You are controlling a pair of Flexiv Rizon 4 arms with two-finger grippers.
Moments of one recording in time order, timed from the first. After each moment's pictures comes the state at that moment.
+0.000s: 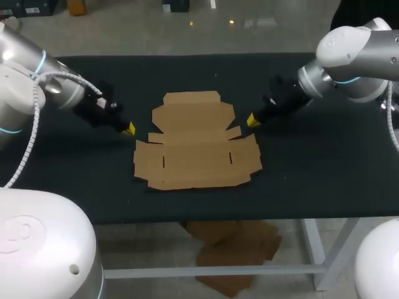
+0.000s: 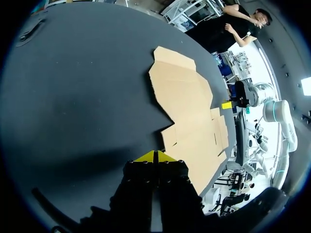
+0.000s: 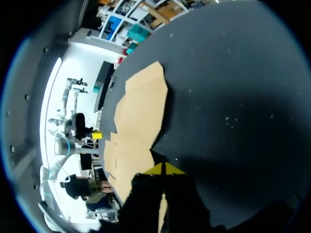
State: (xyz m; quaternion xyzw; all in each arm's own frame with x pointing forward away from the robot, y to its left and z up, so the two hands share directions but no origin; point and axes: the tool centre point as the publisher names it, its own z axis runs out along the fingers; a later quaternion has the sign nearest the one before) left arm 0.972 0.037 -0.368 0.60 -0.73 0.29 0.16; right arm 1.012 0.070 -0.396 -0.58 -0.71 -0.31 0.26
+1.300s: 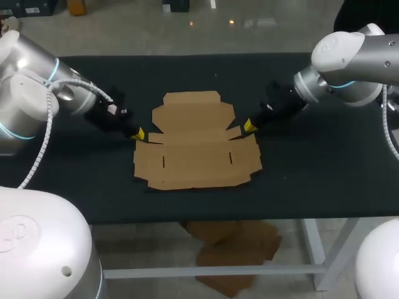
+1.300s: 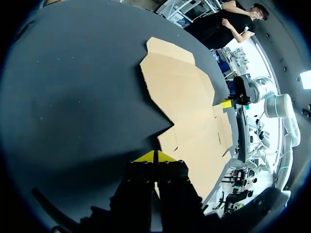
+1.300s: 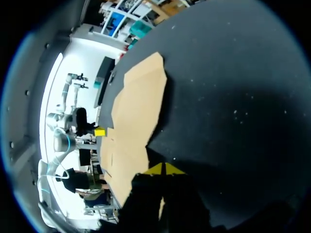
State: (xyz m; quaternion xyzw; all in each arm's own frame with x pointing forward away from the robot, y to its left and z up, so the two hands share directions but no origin) left arm 0.976 0.014 -0.391 0.58 -0.74 0.30 0.16; right arm 1.007 0.078 -0.412 -0.57 -0.72 -0.30 0.26
